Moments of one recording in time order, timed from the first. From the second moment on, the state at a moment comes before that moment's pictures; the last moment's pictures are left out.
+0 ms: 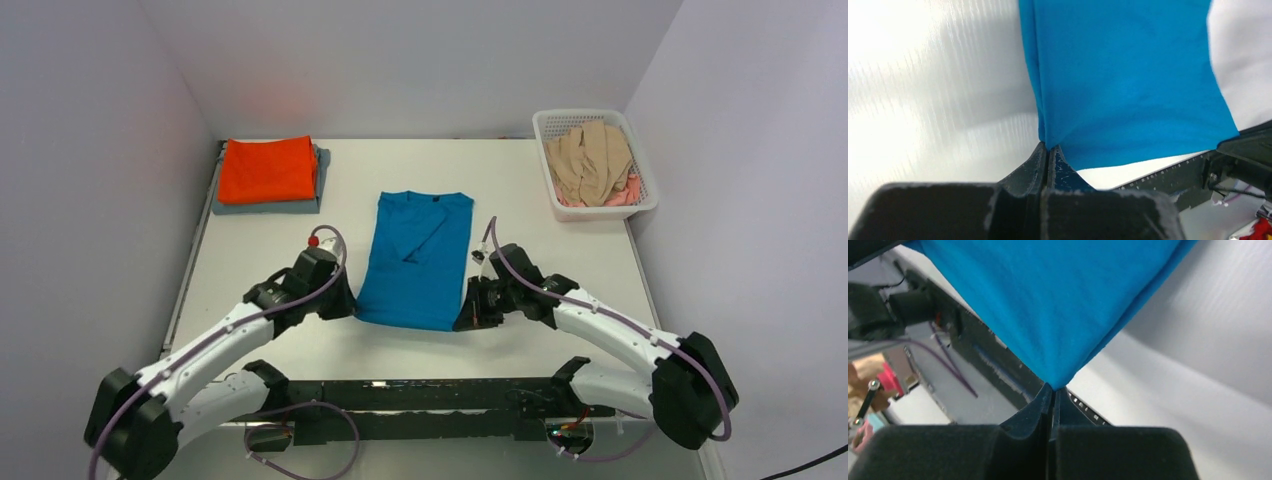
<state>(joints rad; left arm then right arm) -0.56 1.02 0.56 -0.44 0.09 -0.70 0.65 1.13 0.57 -0.37 -0.44 0.68</state>
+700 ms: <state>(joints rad) -0.58 1.01 0.91 -0.51 -0.08 -0.67 0.36 1.09 0.77 -0.44 -0.57 0.58</state>
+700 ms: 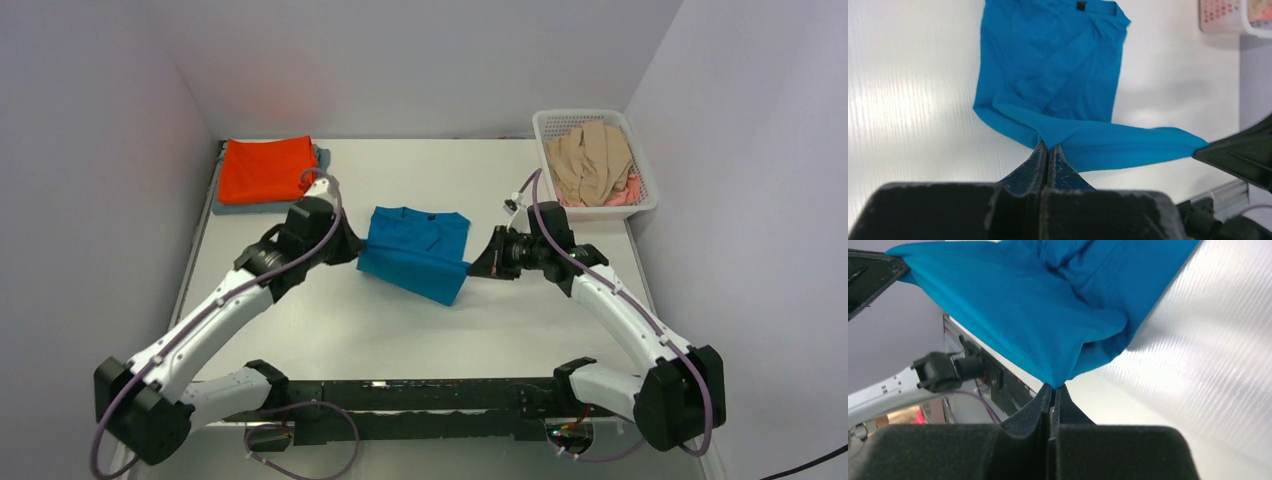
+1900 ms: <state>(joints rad) -0.34 1.88 1.44 -0.43 0.07 -0.54 0.18 1.84 1.16 -0.19 -0.55 0.57</state>
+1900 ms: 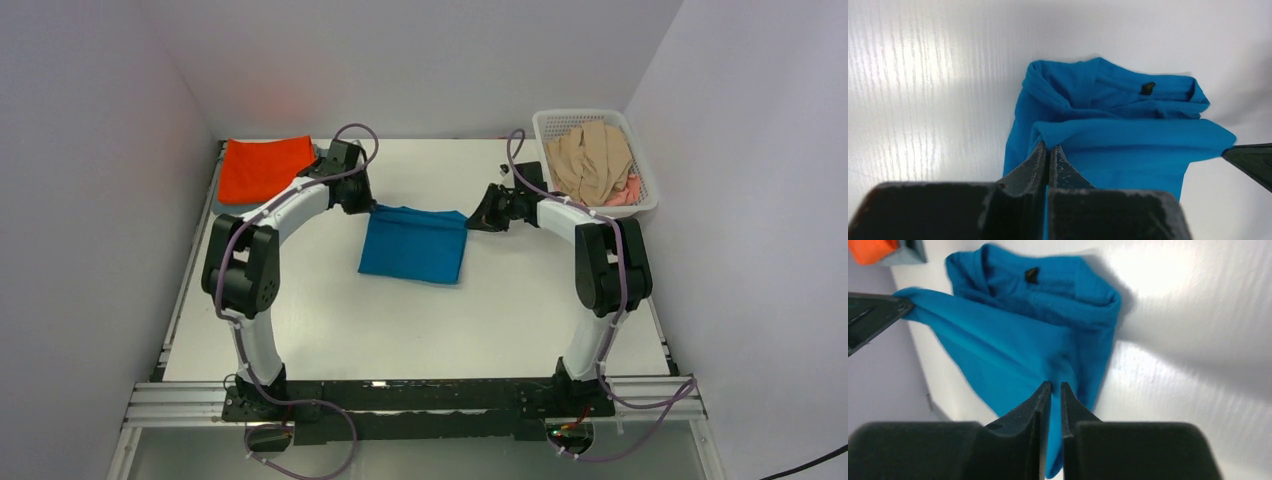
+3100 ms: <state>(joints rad) -0.30 2.18 1.63 -0.30 0.45 -0.51 0.27 2.03 1.20 0.13 -0.65 0.75</state>
